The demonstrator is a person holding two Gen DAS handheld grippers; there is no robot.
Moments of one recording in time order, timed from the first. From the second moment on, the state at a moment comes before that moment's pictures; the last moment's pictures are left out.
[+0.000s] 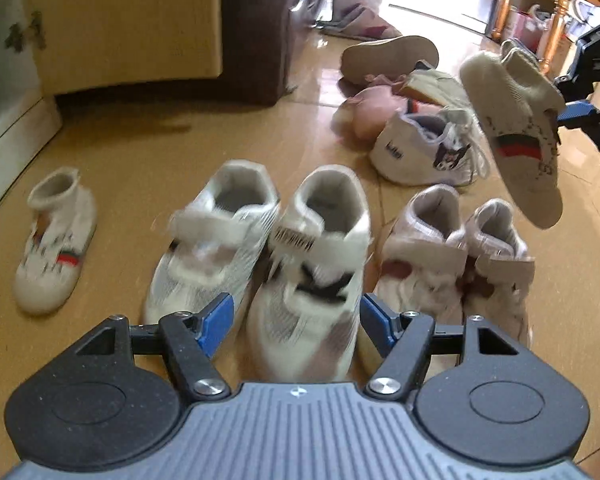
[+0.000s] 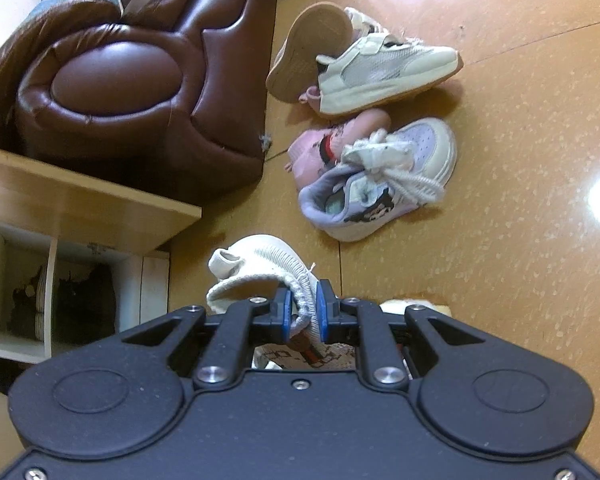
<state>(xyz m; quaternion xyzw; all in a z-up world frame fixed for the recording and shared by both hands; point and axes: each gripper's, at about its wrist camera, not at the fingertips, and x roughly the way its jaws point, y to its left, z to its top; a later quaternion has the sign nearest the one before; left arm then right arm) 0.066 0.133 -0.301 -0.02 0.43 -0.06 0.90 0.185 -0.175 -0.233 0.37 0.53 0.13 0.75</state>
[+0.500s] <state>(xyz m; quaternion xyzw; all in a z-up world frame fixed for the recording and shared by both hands) 0.103 0.086 -0.308 0.06 0.47 -0.02 0.88 0.189 -0.197 -0.239 0.39 0.52 0.11 0.75</state>
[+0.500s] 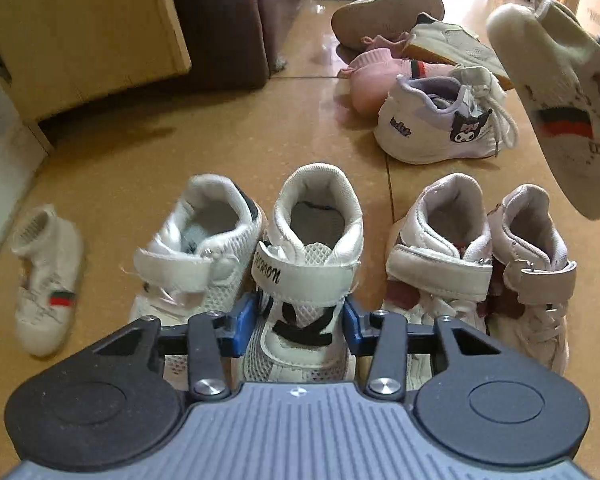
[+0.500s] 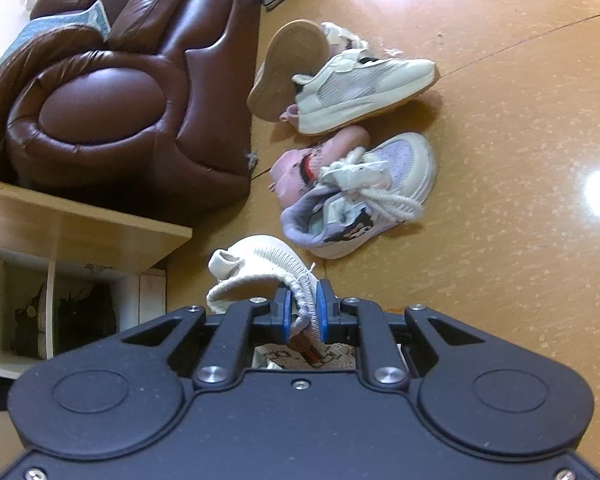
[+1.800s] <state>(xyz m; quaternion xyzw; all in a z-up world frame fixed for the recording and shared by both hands) 0.060 -0.132 -0.293 0.08 0.44 -0.22 0.87 0.168 -0.335 -0.210 0.47 0.44 0.01 0.76</state>
